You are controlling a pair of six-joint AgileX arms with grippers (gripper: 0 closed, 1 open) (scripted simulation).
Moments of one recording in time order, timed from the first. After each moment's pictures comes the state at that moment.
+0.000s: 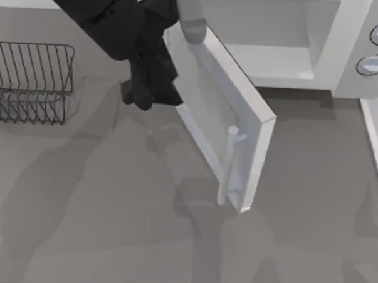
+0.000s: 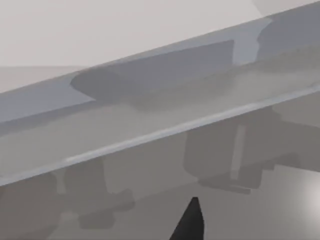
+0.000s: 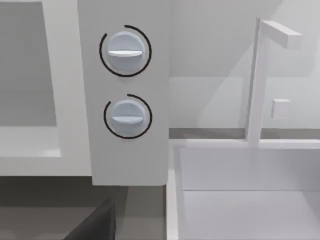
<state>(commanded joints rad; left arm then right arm) -0.48 1.81 1.73 -1.16 0.42 0.86 0.00 0.00 0.00 0.00 0.00 0.00</state>
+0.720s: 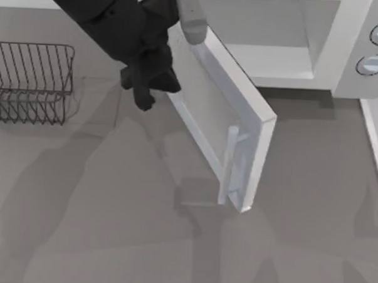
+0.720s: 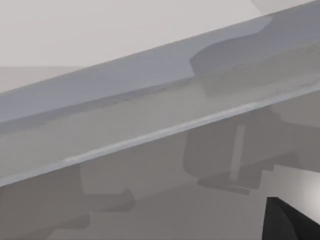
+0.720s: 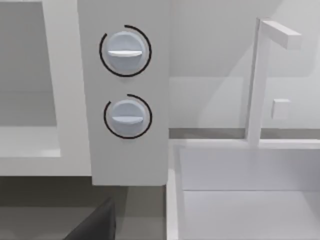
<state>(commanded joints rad) -0.48 1.81 1.73 -1.16 0.42 0.86 0.00 0.00 0.00 0.00 0.00 0.00</state>
